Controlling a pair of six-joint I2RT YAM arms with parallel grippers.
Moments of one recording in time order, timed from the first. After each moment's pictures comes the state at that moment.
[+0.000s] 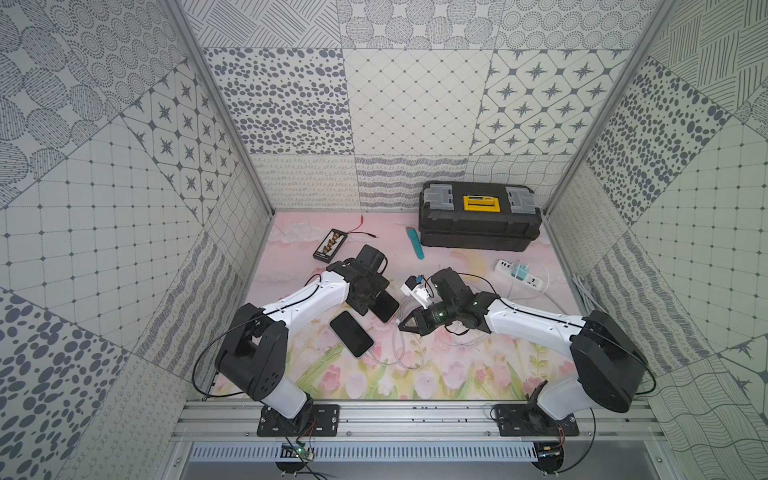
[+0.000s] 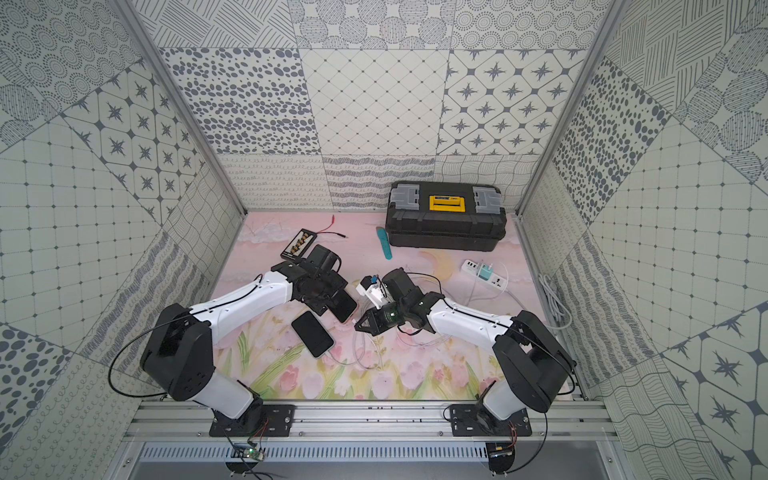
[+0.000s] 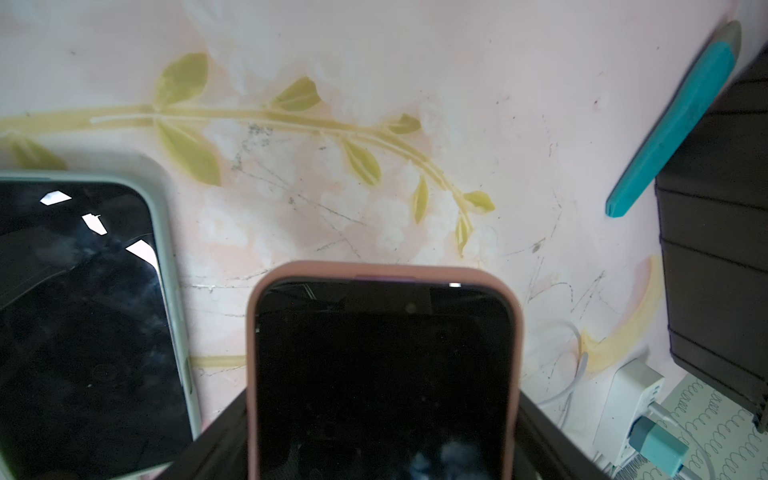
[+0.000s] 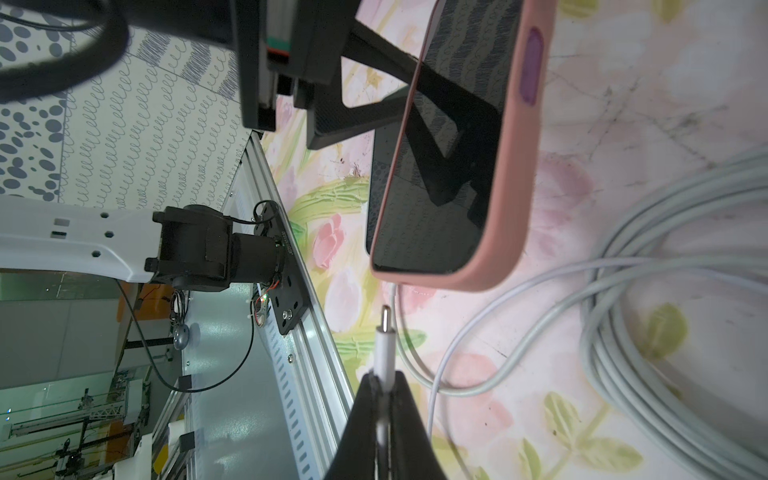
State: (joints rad) left arm -0.46 1.60 1.13 -0.70 -0.01 -1.38; right arm 0.78 1.53 0.88 -0.15 -0.65 0.41
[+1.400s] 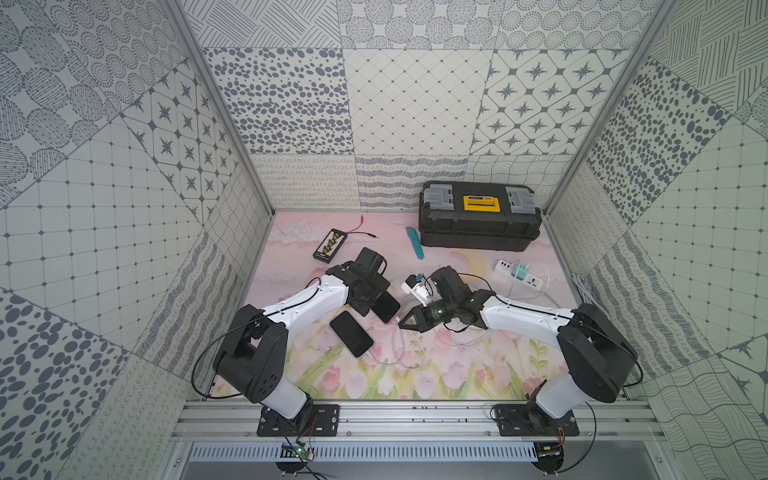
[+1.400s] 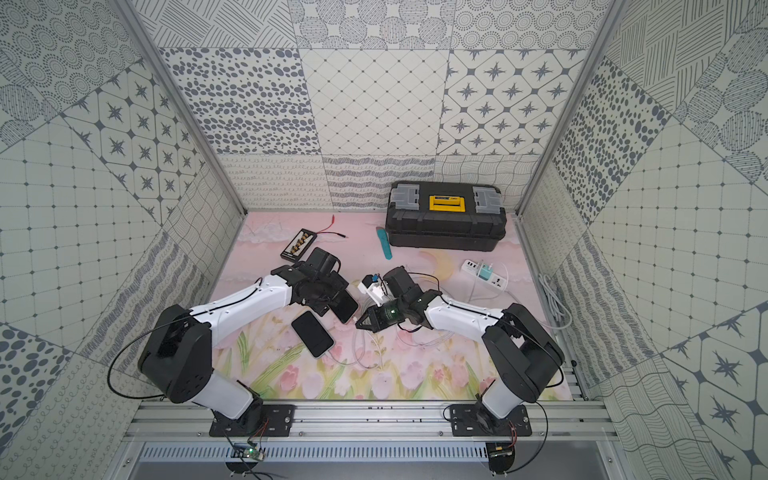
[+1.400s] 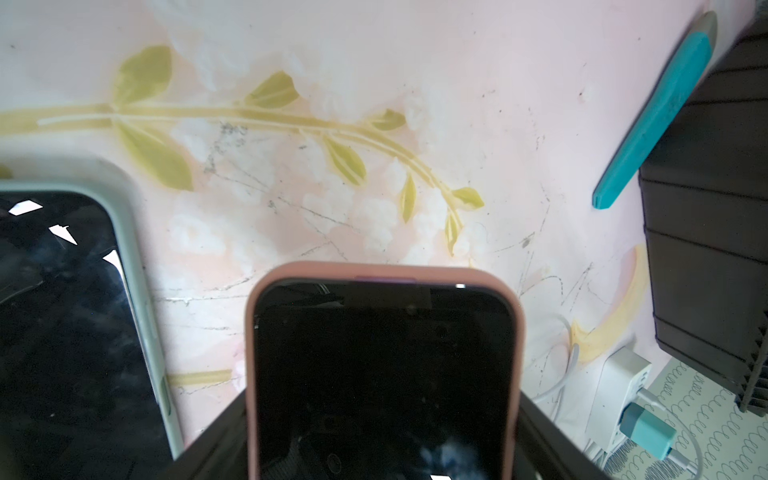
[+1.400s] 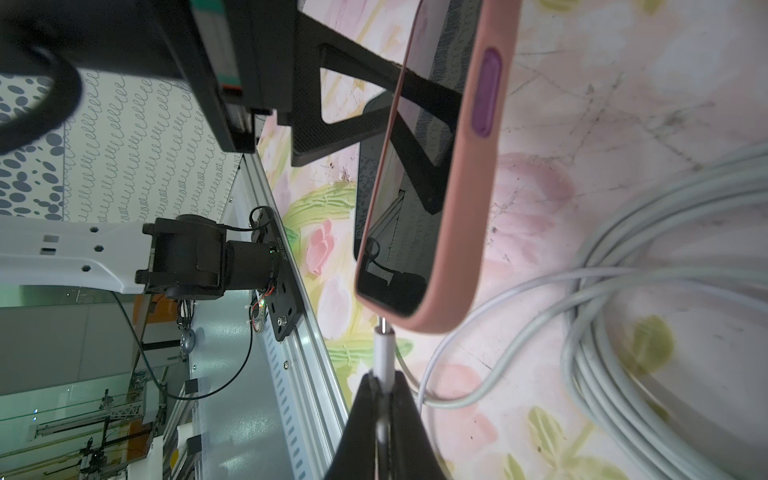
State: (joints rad) left arm -0.46 1.59 1.08 -0.62 0.01 -1.37; right arm 0.74 1.59 0.89 -0.12 -0.68 0.42
